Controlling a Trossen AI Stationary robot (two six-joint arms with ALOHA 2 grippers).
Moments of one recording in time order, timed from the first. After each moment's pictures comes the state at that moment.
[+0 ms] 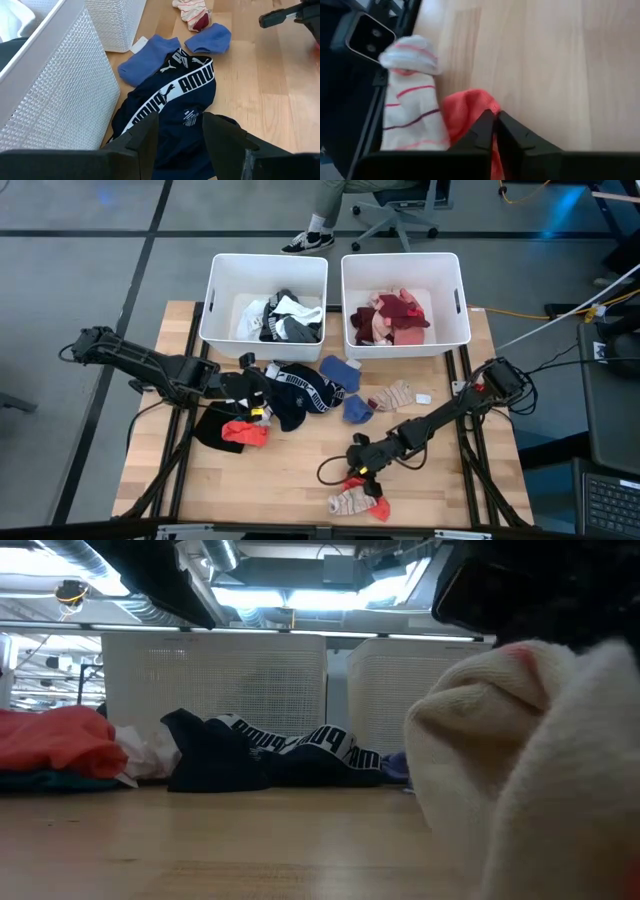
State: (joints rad) left arm -0.25 1.05 0.79 -0.49 -0.48 -0.18; right arm 0.52 1.82 0.88 0.17 -0.05 0.52
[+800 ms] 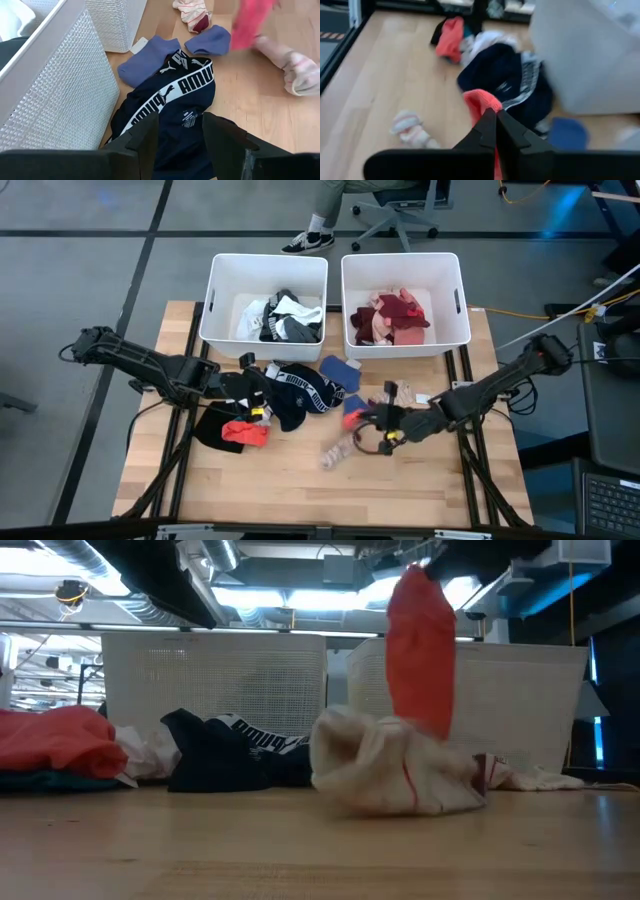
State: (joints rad) left arm -0.25 1.05 0.79 -0.48 -0.48 -0.19; right arm 0.50 1.30 0.88 -0.18 0.56 0.22
